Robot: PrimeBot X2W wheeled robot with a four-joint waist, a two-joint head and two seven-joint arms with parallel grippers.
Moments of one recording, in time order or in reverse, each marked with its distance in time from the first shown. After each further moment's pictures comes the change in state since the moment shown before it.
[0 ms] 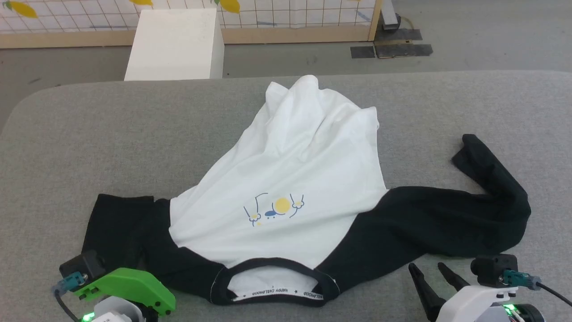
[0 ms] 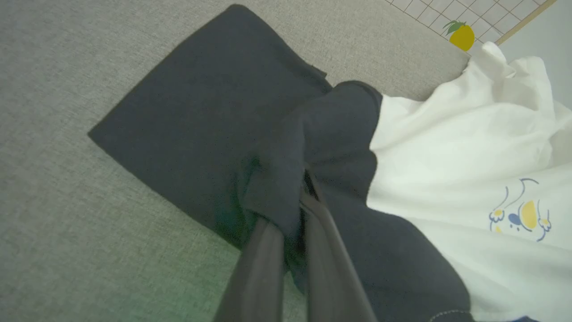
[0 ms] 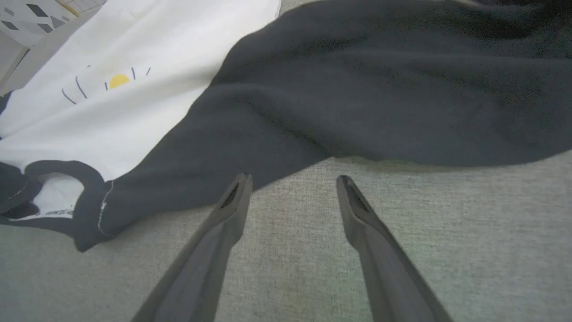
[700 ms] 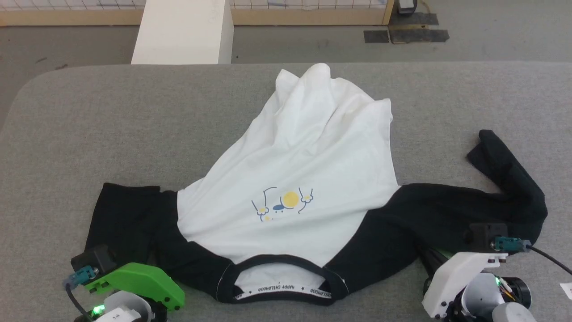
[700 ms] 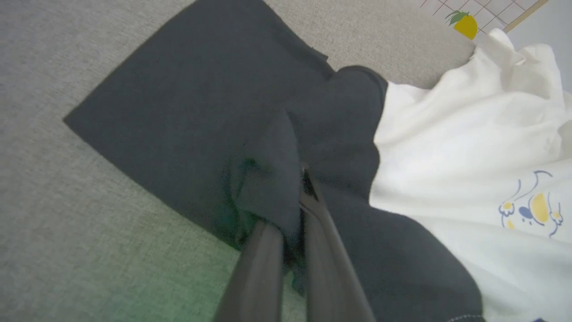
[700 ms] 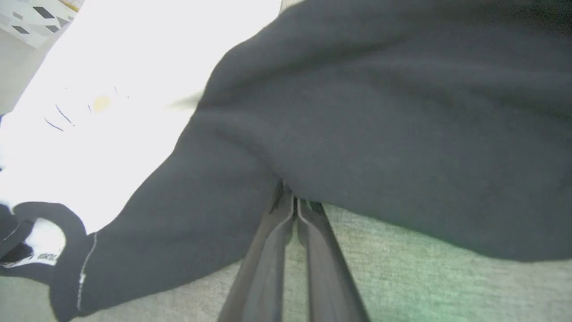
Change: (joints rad) left arm -0.028 -0.007 -0.036 0.026 -0.006 -0.026 -0.022; right arm -0.190 -0.001 -0.004 0.208 0.084 0.000 0.016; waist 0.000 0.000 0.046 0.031
